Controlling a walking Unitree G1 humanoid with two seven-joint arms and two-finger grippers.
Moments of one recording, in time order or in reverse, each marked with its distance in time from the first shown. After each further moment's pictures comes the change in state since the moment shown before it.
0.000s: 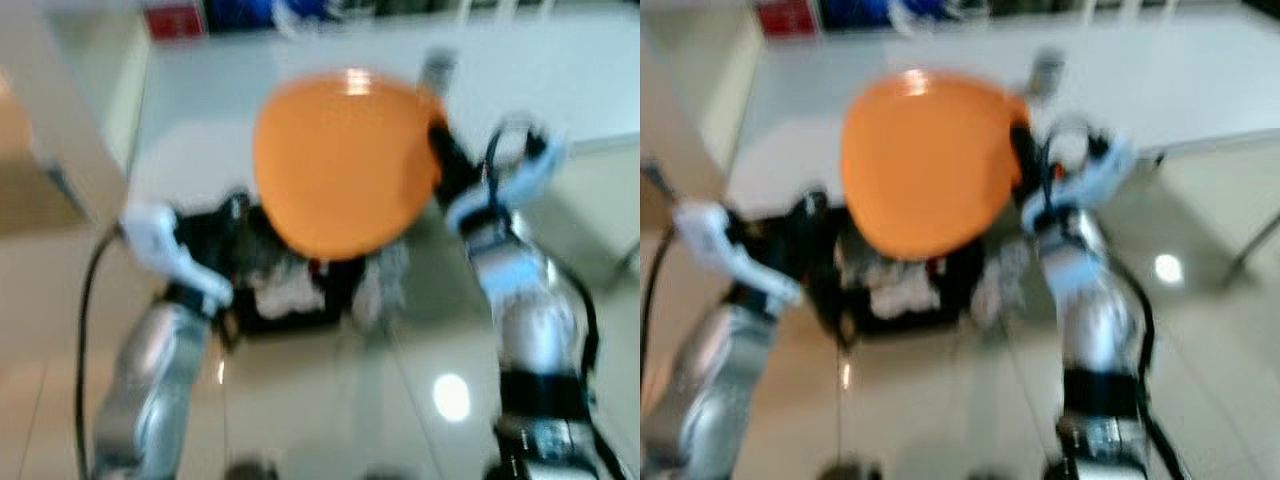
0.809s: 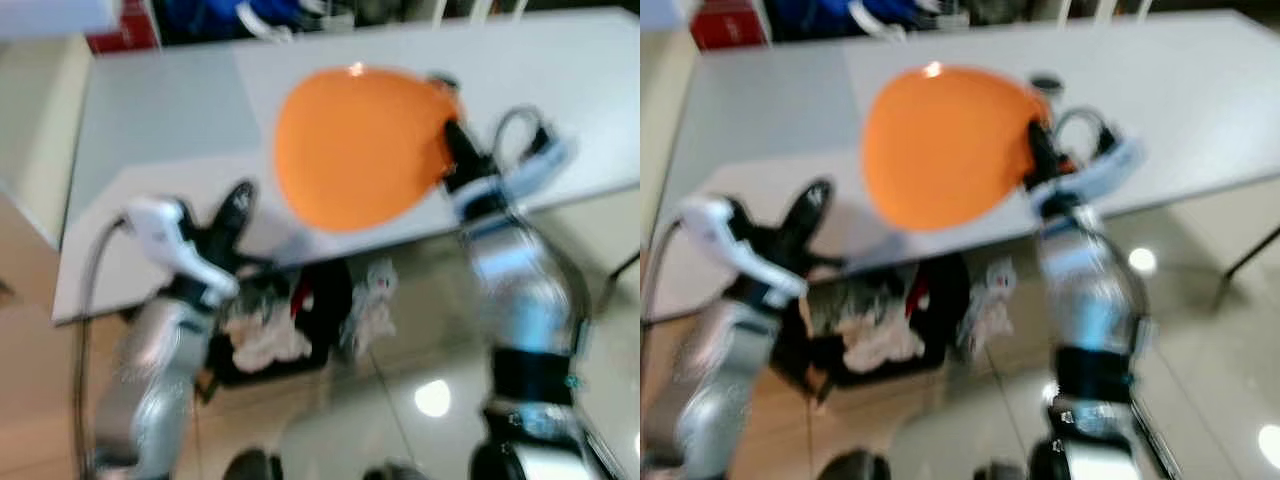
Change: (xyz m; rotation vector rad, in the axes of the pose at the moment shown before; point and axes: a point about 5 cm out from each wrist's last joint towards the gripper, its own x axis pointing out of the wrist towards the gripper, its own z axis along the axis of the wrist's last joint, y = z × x) left arm -0.001 0.006 0.005 0.029 -0.007 0.012; right arm 0.018 -0.002 -0.012 0.042 0.002 -0.083
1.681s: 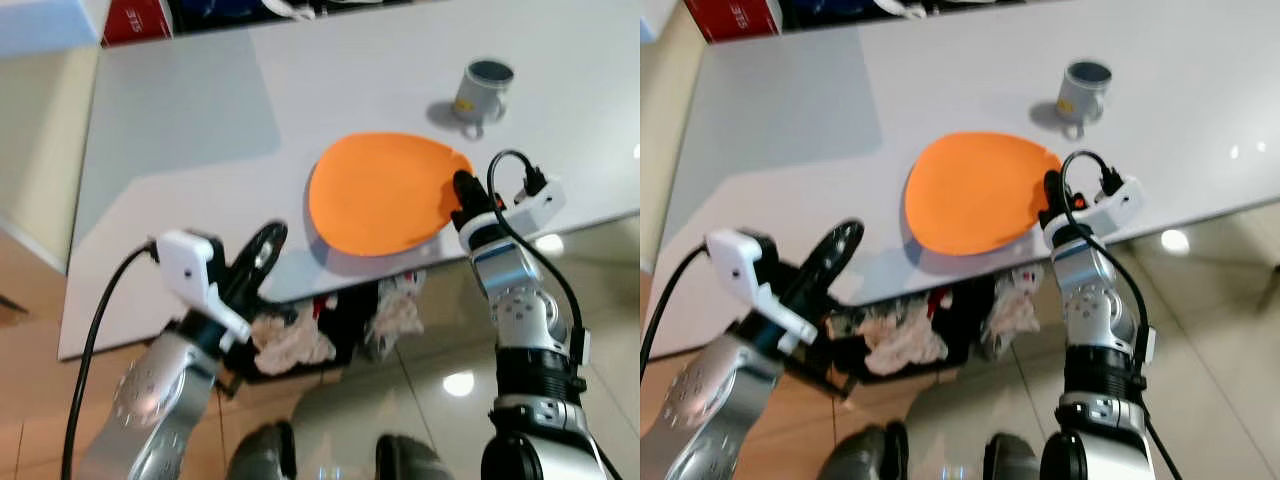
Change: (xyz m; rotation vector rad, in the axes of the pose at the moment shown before) left arm -0.032 -0.034 -0.008 0.008 0.151 -0.117; right arm -0.008 -0.062 0.002 -0.003 0.006 -0.234
